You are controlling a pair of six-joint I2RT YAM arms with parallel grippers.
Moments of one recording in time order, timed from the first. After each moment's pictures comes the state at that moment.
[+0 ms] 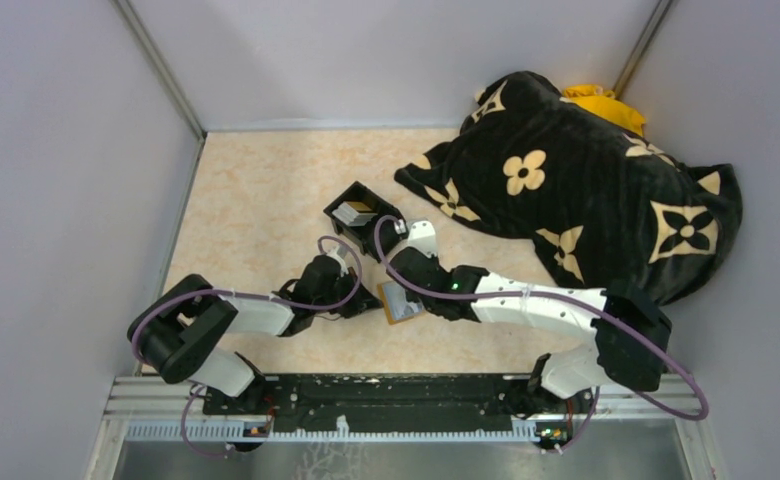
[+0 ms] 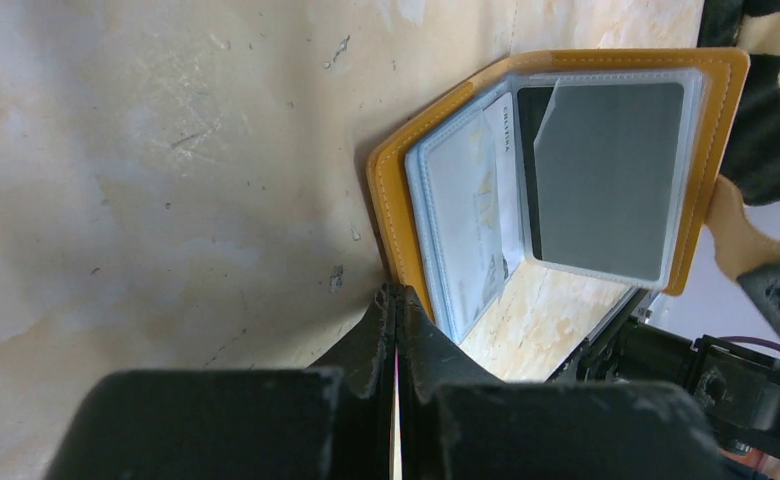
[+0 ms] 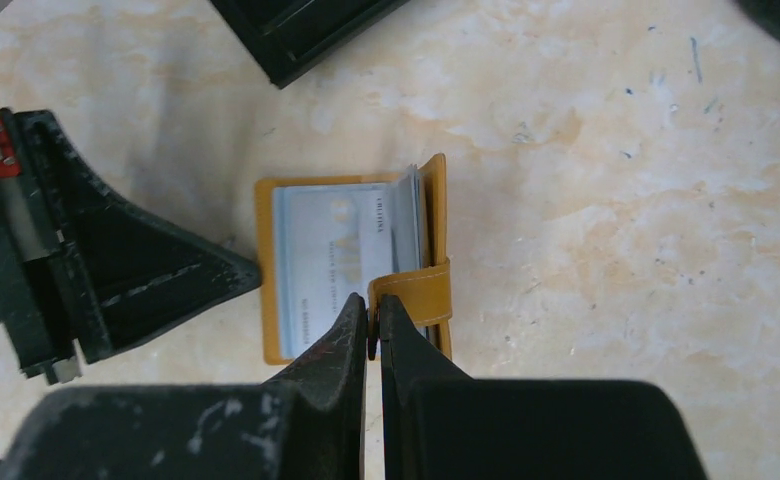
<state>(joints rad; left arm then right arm) -0.72 1.49 0.36 0.50 0.19 -1.01 1.07 1.37 0.89 -0.39 0.55 0.61</state>
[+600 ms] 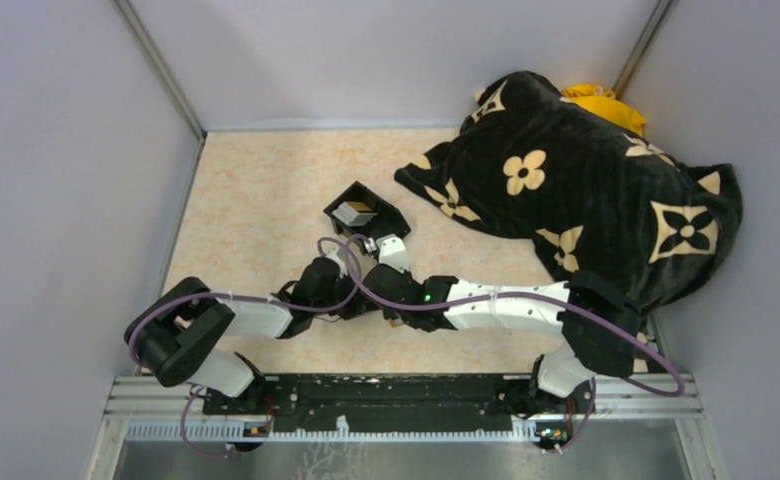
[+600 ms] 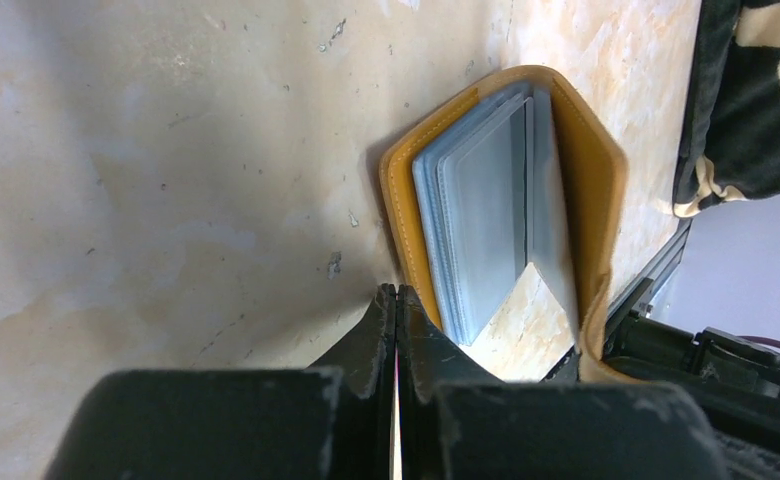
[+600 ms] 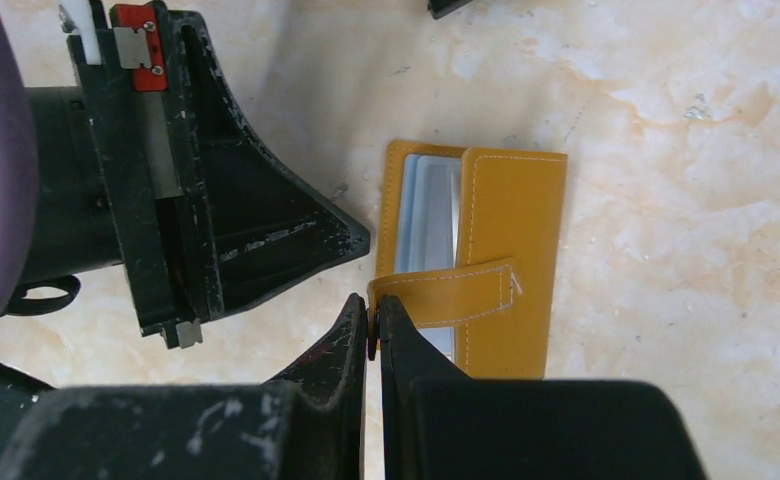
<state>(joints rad) -0.73 1.48 0.35 0.50 0.19 -1.01 1.20 1.51 0.96 -0.36 0.50 0.65</state>
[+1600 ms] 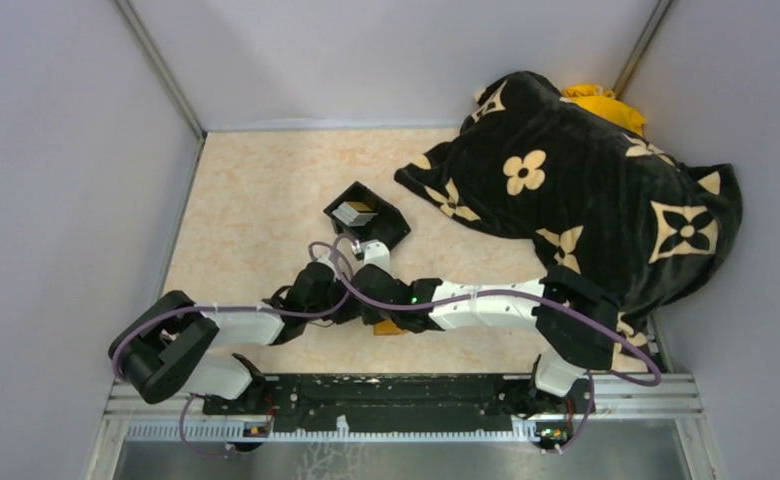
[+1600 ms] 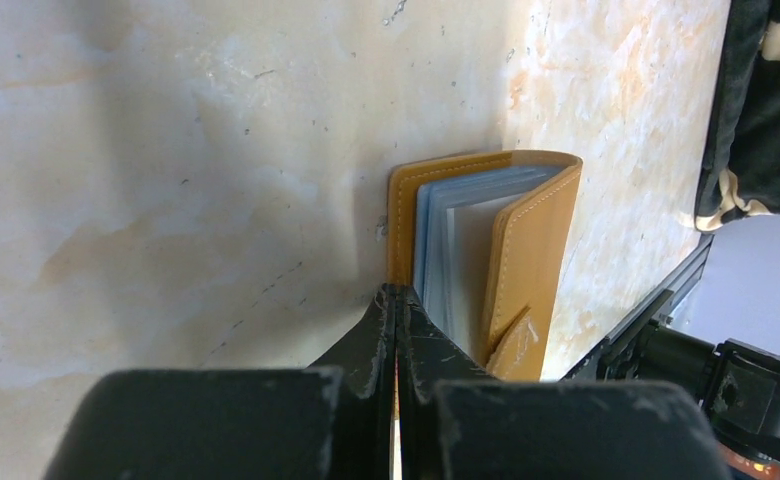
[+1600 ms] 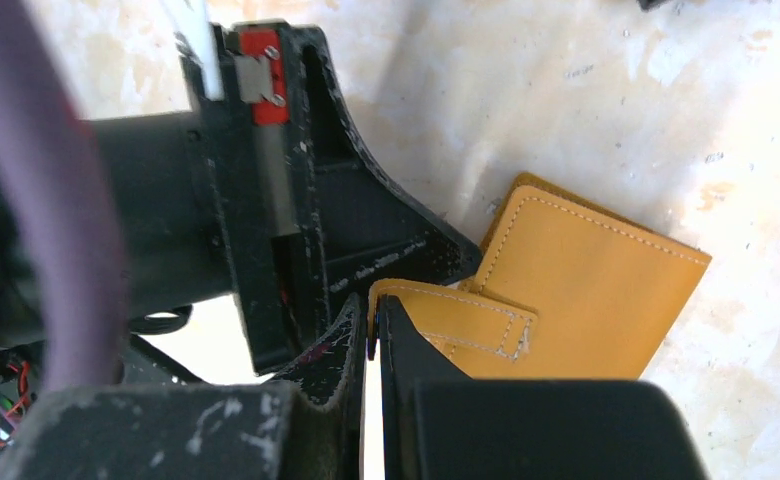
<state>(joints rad) -0.73 1.38 0.30 0.42 0.13 -1.00 1.22 1.62 1.00 -0.20 0.33 0.71</state>
